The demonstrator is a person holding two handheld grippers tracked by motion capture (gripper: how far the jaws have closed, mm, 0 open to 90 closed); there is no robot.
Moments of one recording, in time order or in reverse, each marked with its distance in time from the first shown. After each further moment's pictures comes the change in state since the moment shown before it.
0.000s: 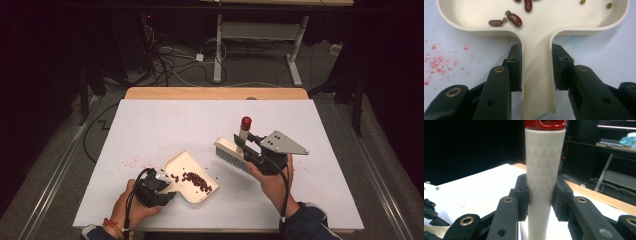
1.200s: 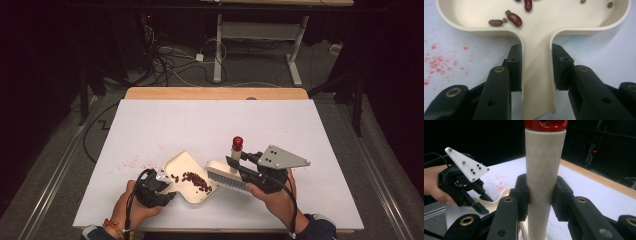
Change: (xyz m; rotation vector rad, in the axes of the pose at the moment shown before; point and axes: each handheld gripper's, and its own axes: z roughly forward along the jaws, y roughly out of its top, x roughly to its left) left arm -0.001 -0.001 0.002 -0.003 0.009 0.003; right arm 0.025 0.000 -0.025 0.055 0.221 -0.040
